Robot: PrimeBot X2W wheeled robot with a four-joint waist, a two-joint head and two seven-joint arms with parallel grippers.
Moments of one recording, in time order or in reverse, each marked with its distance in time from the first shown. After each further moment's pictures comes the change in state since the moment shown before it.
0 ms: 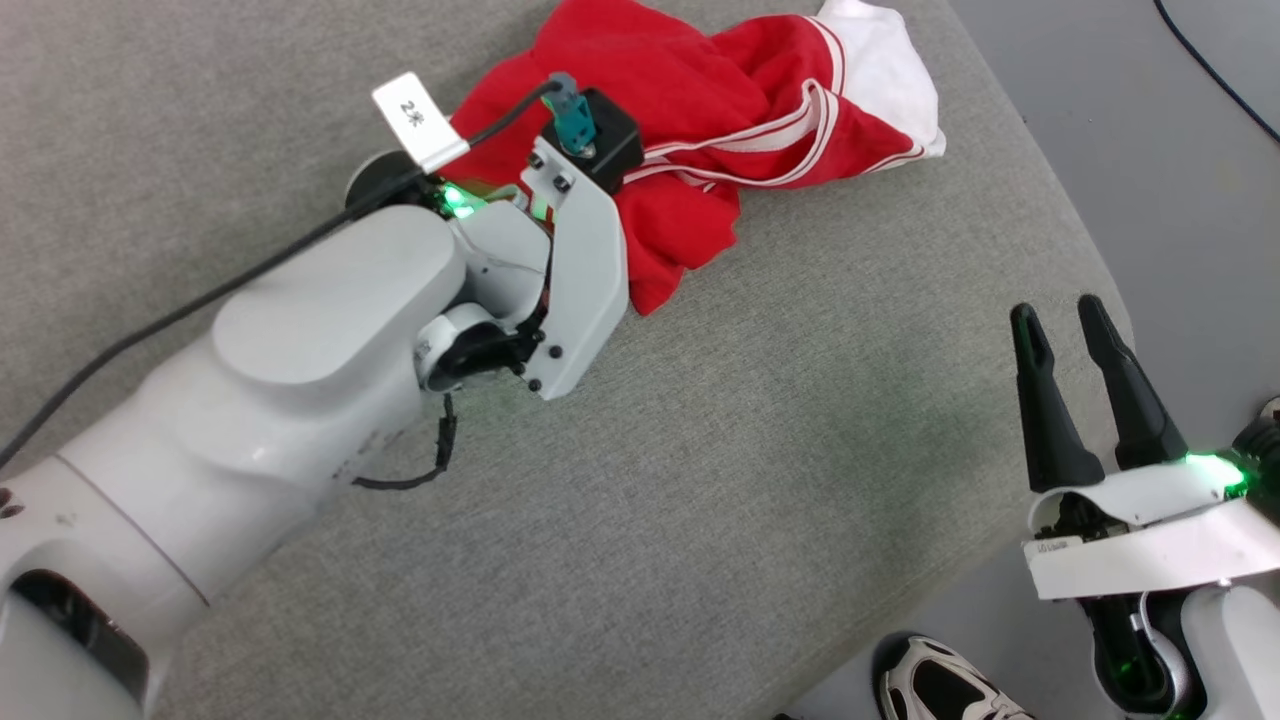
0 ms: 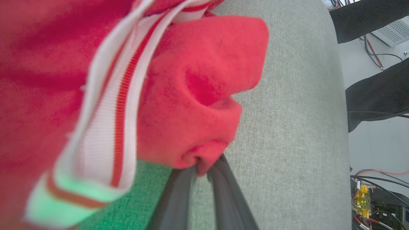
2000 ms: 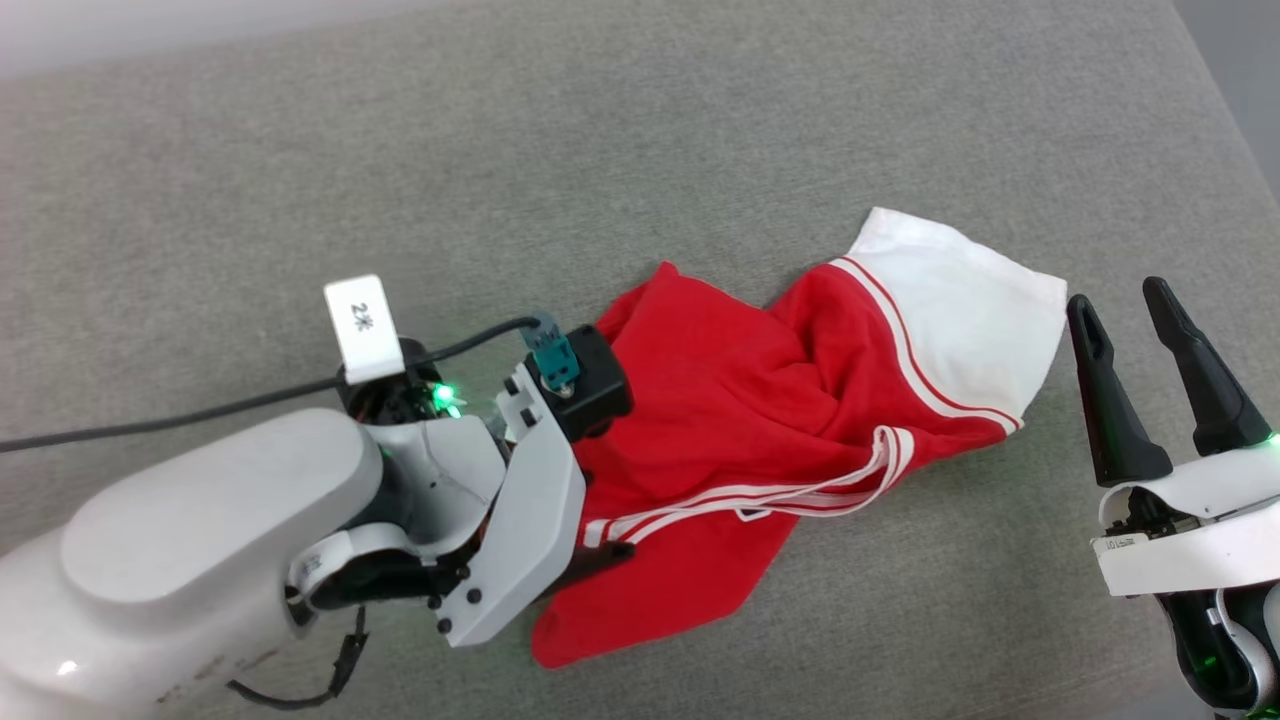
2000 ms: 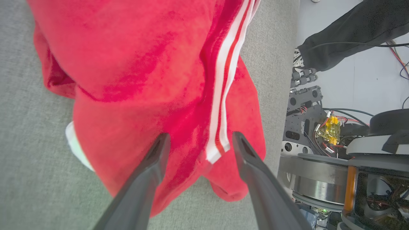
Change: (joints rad) left arm 0.198 0.355 0.010 -0.665 -0.064 0.005 0.155; right arm -0.005 -0.153 0.002 -0.039 -0.015 0.000 0.021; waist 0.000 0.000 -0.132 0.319
